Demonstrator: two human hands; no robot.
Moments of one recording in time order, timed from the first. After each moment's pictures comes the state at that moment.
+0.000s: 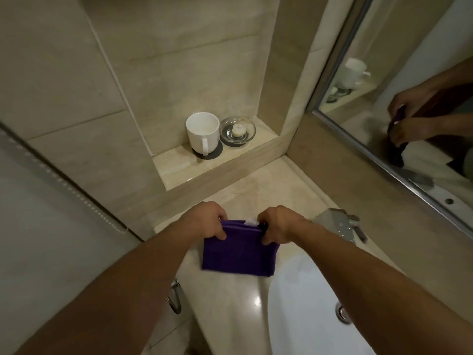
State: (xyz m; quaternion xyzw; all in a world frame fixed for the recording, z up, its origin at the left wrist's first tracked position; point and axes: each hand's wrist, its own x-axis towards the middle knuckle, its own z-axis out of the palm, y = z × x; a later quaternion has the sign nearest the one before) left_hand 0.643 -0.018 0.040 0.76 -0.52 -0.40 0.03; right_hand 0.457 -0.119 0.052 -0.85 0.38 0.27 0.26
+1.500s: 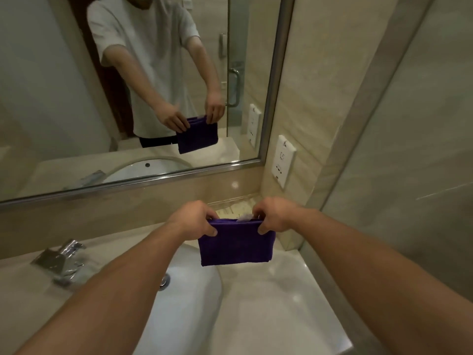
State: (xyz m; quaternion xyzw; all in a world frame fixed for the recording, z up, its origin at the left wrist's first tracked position) left_hand 0.108 0.040 0.159 0.31 -0.90 -0.28 -0.07; right_hand -0.073 0.184 0.180 -0.53 0.81 0.01 0.25
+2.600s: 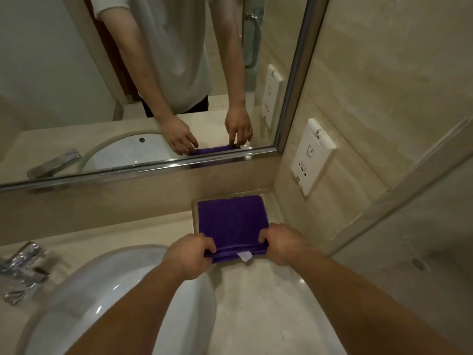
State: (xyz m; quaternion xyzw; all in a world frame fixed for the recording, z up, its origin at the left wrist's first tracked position) left_hand 0.061 0.001 0.002 0.33 -0.91 -0.21 -0.13; right_hand -0.143 0.136 0.027 -0.51 0.81 0.08 0.27
